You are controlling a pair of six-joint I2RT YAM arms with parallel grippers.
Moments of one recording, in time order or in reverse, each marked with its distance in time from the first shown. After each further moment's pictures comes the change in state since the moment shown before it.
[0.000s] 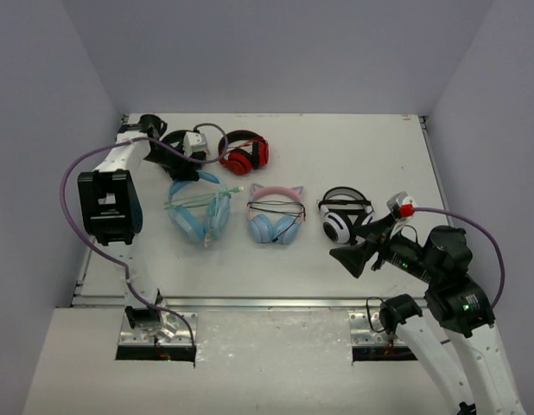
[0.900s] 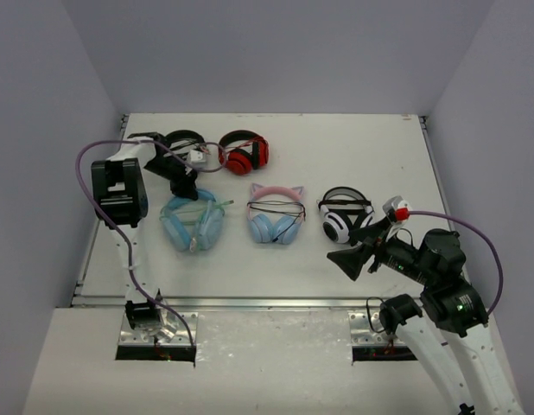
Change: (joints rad) left arm 0.031 0.247 0.069 -0.148 -0.030 0.259; right arm 0.018 -0.037 -0.075 0.039 -0.012 0.013
